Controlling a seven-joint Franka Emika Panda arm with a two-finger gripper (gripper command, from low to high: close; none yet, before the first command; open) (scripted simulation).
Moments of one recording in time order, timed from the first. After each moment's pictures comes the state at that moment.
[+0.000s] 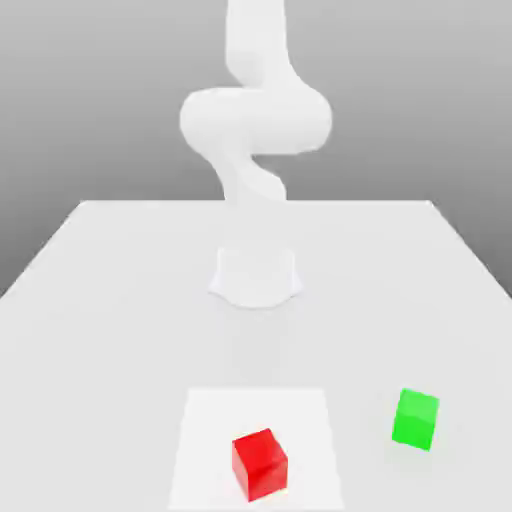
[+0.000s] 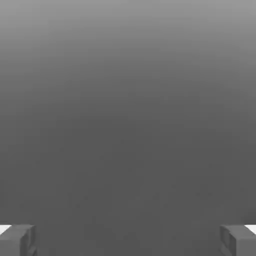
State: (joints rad) arm 0.03 -0.71 -0.02 -2.32 0.01 2.34 0.75
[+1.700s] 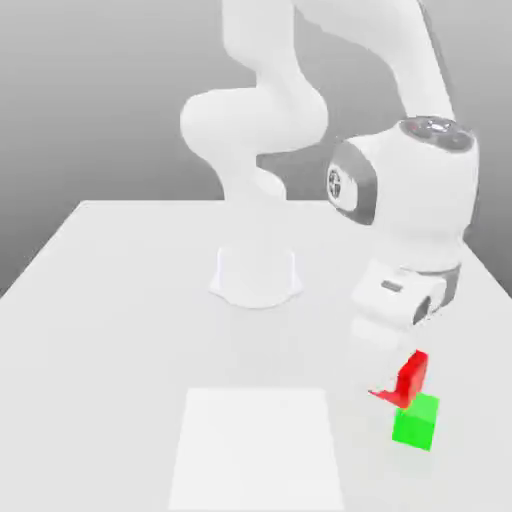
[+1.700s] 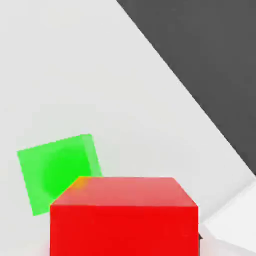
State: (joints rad) arm 0.44 0.03 0.11 -2.63 0.00 2.65 0.24
